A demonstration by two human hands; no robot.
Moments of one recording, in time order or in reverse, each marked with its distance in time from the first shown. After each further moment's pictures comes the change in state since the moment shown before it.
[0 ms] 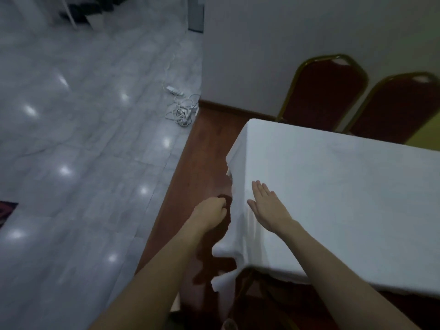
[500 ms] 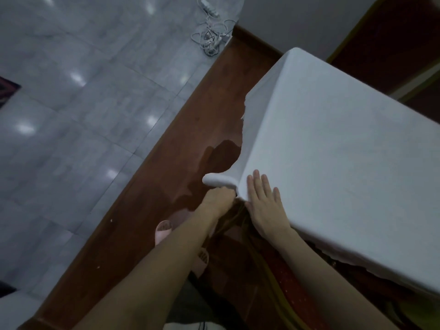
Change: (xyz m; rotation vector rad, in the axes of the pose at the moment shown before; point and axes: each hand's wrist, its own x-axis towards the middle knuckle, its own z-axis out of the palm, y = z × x) left_hand -0.042 0.012 0.175 -0.315 -0.174 -0.306; right_hand -0.089 0.026 0.118 -0.259 -0.124 -0.191
